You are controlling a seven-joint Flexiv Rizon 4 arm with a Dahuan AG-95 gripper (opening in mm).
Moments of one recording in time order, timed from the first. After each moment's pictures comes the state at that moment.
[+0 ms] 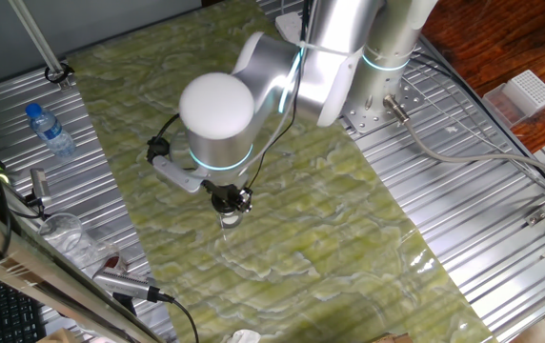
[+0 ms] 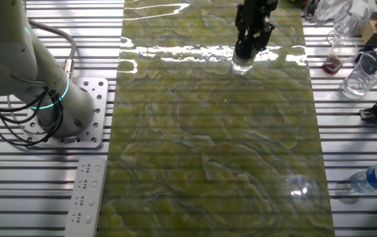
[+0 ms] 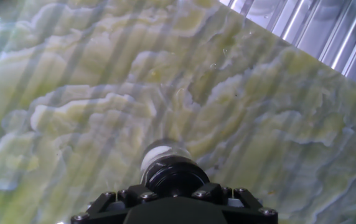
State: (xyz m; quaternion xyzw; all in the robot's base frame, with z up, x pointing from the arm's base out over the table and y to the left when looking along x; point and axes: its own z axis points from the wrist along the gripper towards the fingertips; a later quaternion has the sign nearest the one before) arm 0.522 0.159 0.104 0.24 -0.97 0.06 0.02
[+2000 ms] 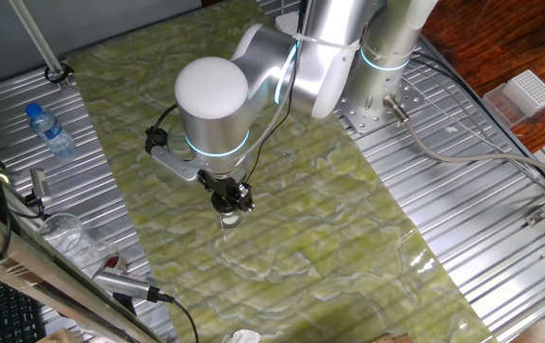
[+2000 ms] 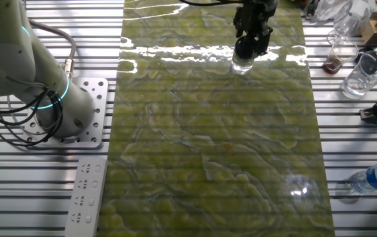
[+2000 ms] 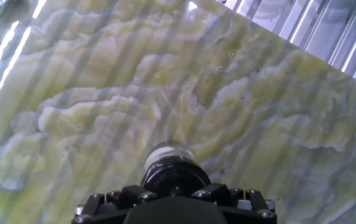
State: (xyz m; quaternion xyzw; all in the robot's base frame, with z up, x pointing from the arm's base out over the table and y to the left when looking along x) arm 0.522 0.158 0.101 0.24 -0.97 0.03 0.01
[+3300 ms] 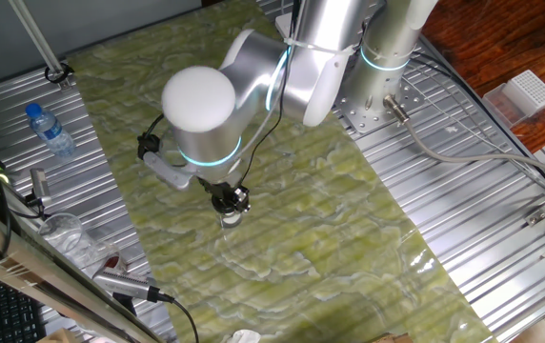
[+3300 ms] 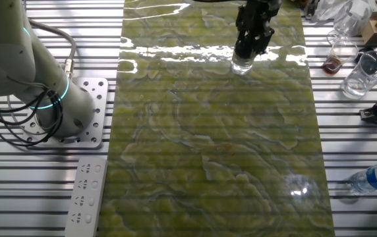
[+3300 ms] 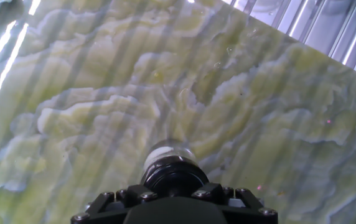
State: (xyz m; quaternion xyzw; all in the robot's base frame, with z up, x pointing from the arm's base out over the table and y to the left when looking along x) arm 0.524 0.160 0.102 0.22 -0.97 0.04 0.04
